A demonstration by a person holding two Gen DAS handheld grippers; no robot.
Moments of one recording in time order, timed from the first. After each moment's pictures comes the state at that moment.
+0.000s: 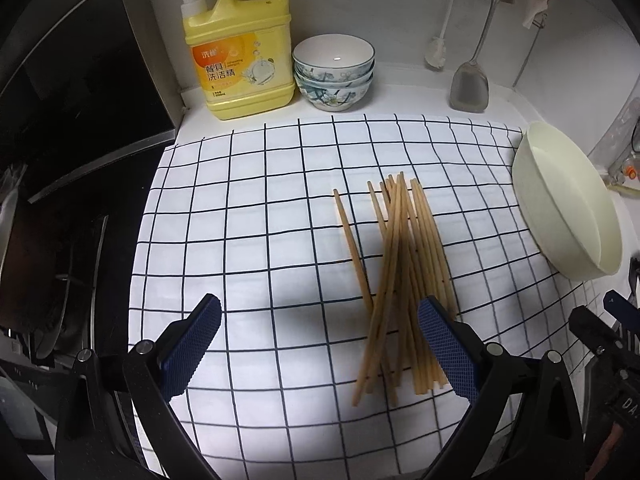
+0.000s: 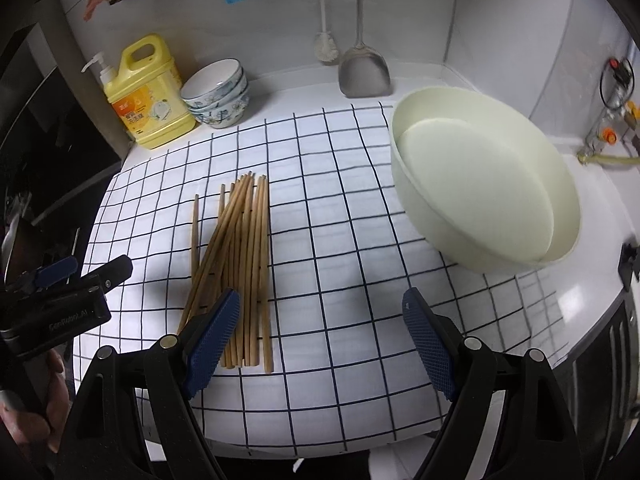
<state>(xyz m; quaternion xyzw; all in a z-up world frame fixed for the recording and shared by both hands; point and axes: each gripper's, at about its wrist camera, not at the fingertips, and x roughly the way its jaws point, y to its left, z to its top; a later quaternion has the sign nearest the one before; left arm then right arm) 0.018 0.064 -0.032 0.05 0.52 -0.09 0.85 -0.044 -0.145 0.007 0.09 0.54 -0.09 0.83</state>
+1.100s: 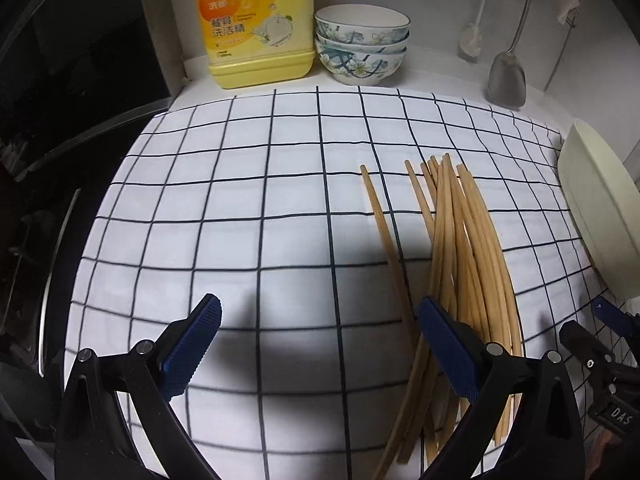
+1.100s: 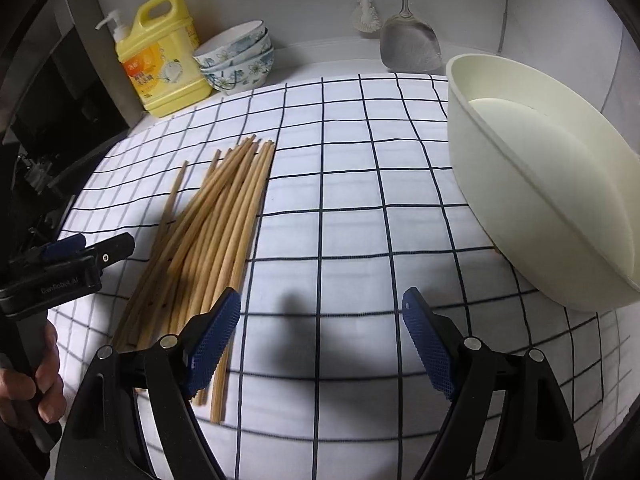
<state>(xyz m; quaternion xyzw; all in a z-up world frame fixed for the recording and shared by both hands) 0.043 0.067 -0.119 0.02 0.50 -0.06 0.86 -0.015 -0.159 -0.091 0.07 0.52 -0.01 0.85</state>
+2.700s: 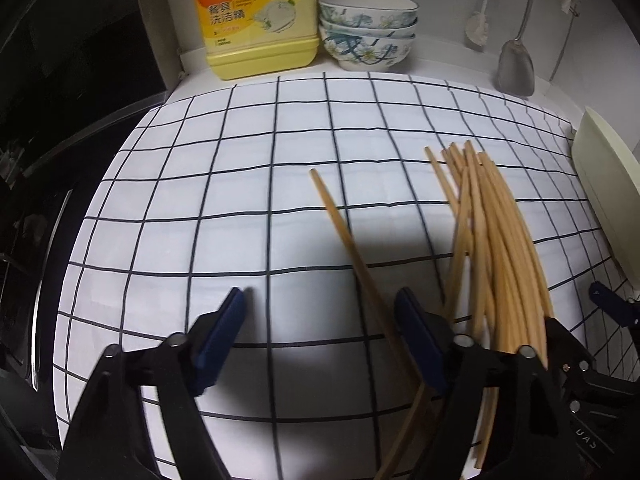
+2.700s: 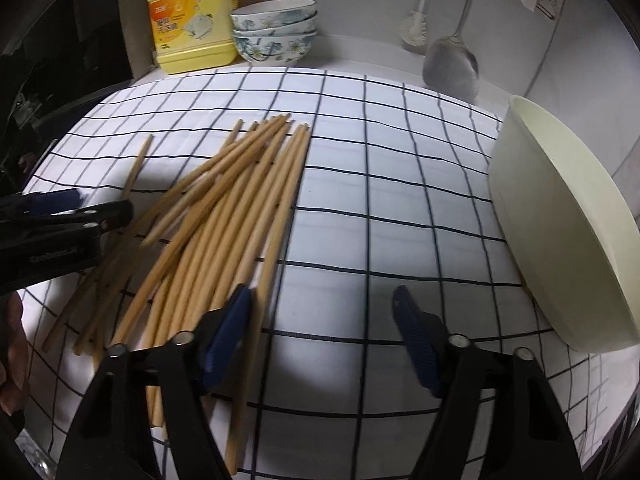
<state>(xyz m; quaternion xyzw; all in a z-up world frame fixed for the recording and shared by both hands) 0.047 0.069 -0.138 0.04 0.49 -0.06 0.87 -0.003 -0.108 -0.113 -0.05 0.51 -0.01 0.86</state>
